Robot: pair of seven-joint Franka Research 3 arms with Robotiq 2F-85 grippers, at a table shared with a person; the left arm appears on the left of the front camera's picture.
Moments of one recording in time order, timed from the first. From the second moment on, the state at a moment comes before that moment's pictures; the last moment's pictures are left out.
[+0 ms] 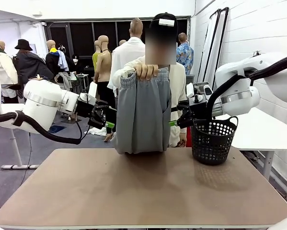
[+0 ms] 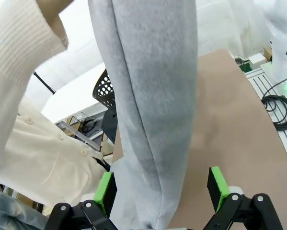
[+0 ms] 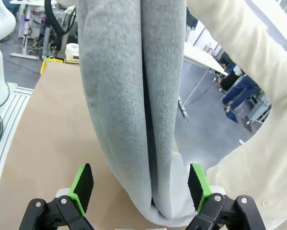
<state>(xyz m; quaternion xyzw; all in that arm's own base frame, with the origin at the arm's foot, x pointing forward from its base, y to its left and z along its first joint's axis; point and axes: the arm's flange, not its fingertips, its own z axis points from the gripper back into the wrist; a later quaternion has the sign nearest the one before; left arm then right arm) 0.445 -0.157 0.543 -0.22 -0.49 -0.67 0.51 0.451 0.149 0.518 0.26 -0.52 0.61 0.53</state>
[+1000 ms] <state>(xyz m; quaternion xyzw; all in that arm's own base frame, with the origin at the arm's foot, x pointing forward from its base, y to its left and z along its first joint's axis) 0.434 -0.187 0.559 -0.25 -0.55 -0.63 0.48 0.445 0.163 0.551 0.31 -0.55 0.62 0.46</state>
